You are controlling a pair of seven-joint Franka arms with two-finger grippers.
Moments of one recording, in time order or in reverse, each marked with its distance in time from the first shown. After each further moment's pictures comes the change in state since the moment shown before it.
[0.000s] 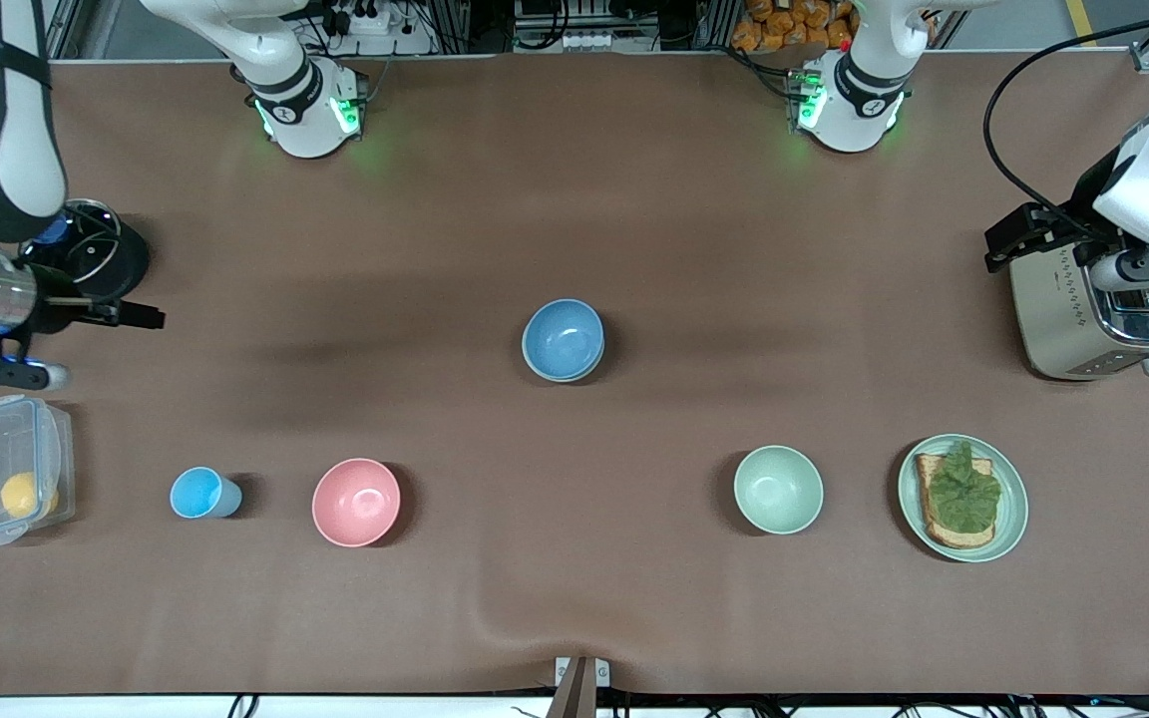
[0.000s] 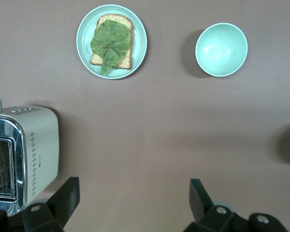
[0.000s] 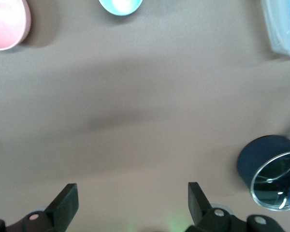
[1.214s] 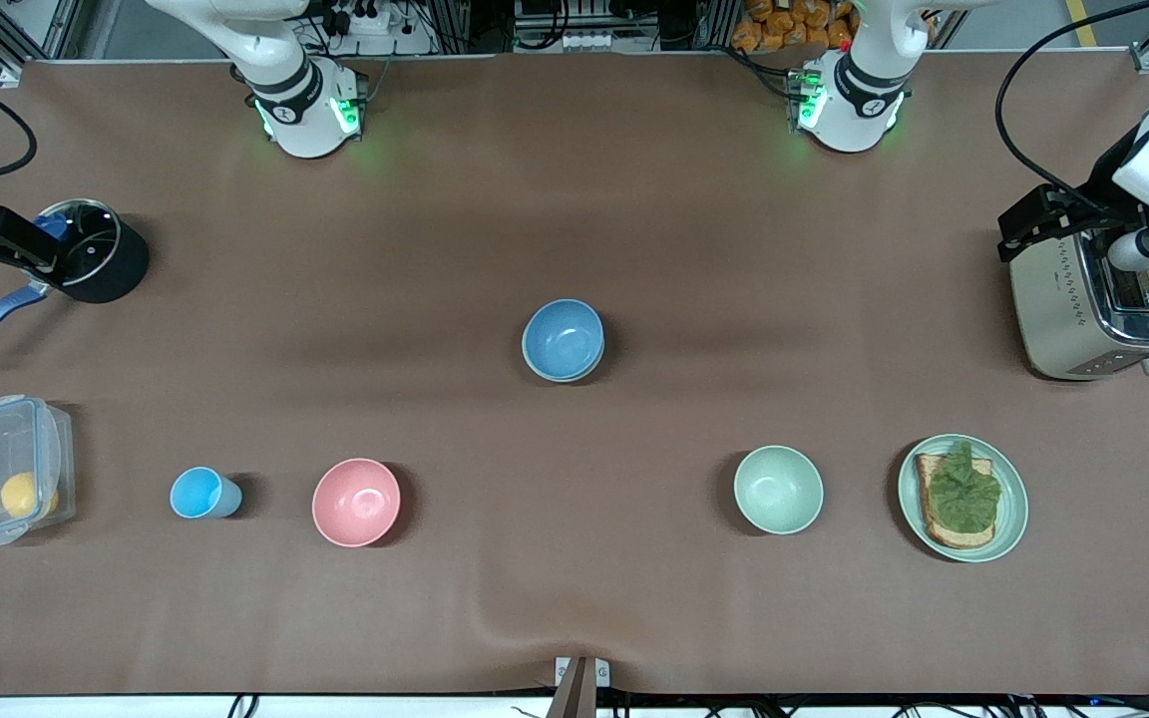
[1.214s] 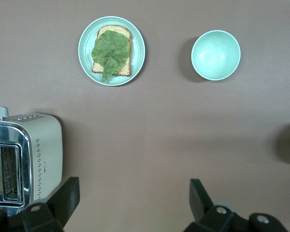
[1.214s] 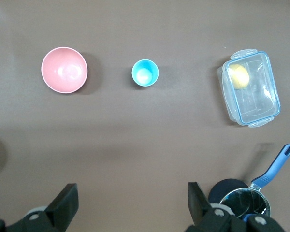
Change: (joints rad) left arm 0.006 -0.025 -0.004 0.011 0.000 0.001 0.022; right arm -0.110 -0.130 0.204 0.210 -0.079 -0.045 -0.043
